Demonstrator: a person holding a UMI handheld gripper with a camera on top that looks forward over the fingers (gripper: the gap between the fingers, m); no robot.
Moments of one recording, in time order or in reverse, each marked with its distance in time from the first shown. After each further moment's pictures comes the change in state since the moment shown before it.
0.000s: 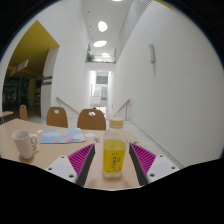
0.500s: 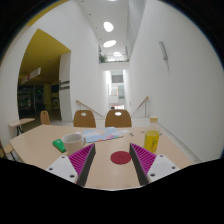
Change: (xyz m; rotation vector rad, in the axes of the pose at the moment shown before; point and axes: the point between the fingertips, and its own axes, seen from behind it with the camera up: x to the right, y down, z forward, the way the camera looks) arm -0.128 -0.022 -0.138 -0.020 -0.208 0.075
